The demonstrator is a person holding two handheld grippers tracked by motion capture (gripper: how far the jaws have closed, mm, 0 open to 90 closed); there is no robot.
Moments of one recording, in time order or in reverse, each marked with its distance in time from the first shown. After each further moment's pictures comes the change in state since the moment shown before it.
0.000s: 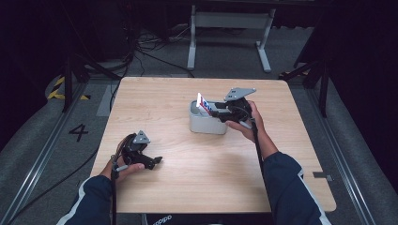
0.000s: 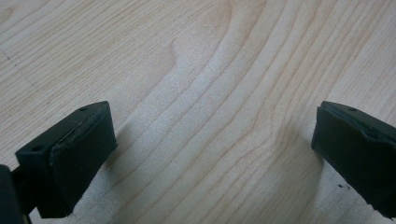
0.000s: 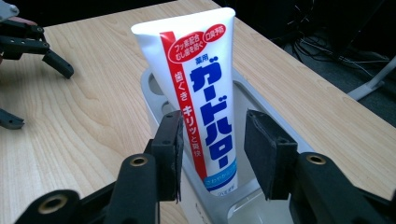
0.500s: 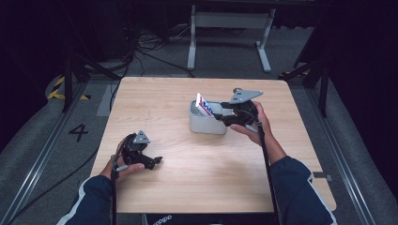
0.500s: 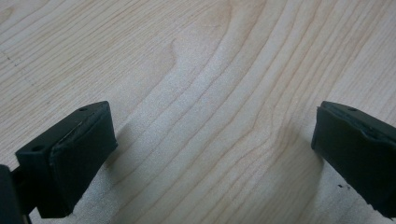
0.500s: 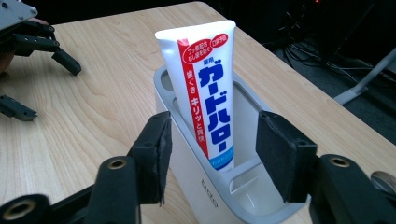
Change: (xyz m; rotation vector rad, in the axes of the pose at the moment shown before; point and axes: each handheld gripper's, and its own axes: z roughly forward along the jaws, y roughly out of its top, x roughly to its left) left arm 0.000 0.000 0.000 0.002 0.001 0.000; right arm 0.010 0.002 -0.027 -0.006 -0.035 -0.029
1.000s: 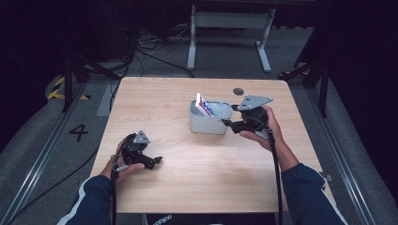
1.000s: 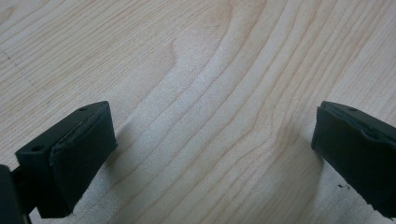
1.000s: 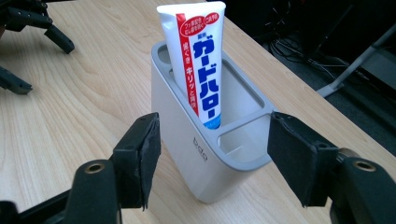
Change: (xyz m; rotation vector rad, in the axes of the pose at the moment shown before) left arm 0.000 0.000 0.000 0.000 0.001 -0.001; right arm 0.007 -0.012 -0.031 0.032 -0.062 -0.048
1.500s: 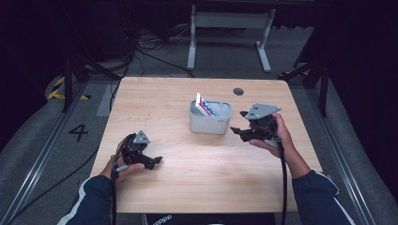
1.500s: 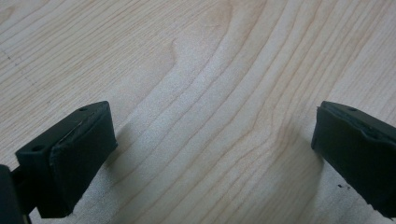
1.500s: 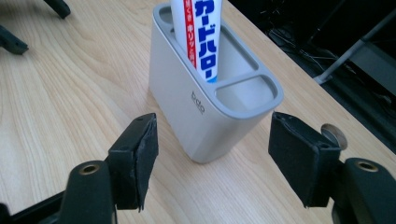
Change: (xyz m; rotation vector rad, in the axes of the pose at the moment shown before) left arm 0.000 0.000 0.000 -0.001 0.000 -0.002; right arm 0.005 -0.022 -0.022 0.054 -0.033 -0.047
